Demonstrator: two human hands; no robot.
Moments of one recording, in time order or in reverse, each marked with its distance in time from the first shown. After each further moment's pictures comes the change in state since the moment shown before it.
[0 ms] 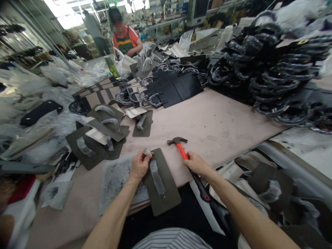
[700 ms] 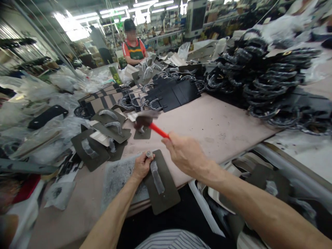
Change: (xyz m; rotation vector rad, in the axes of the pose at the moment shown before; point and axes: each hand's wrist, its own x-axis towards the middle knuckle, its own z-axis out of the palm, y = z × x) left_hand -0.003 -0.005 -0.001 0.072 -0.096 0.157; right_hand -0.093 -0.130 -0.025 -0.480 0.460 -0.740
